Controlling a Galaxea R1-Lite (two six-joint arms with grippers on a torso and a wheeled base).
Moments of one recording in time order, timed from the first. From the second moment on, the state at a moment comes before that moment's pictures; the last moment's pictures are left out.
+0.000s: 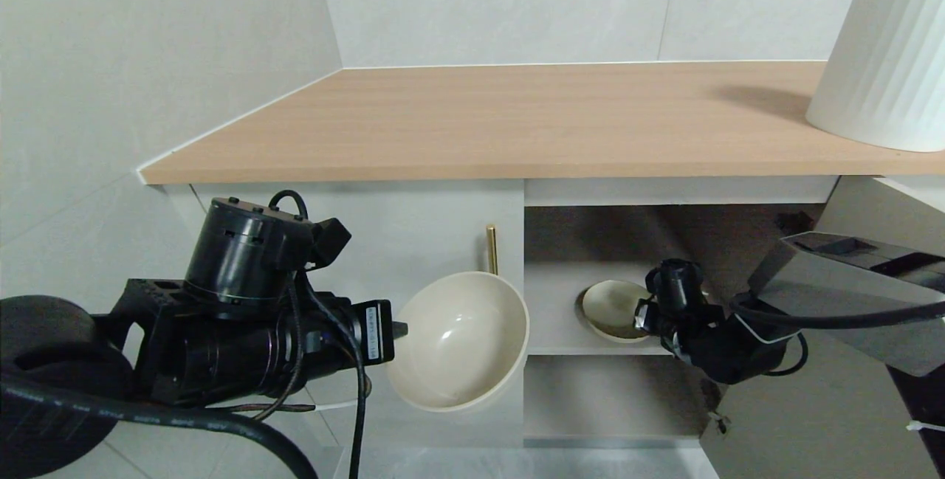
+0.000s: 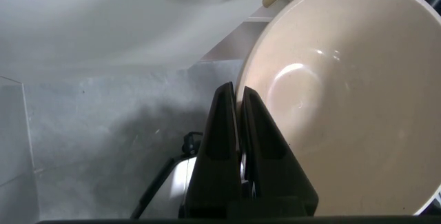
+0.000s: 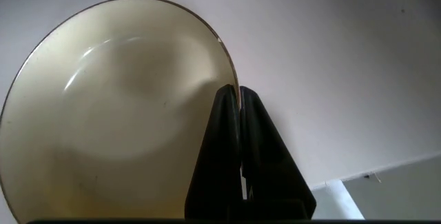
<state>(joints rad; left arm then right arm) -0.53 1.58 -0.79 -0.13 -0.01 -0.52 0.31 2.44 -1.10 -0.75 -0.44 0.45</state>
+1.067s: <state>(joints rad) -0.54 1.59 -0.80 -0.13 -0.01 -0.52 0.30 2.44 -1.12 -0.75 -0.45 0.45</state>
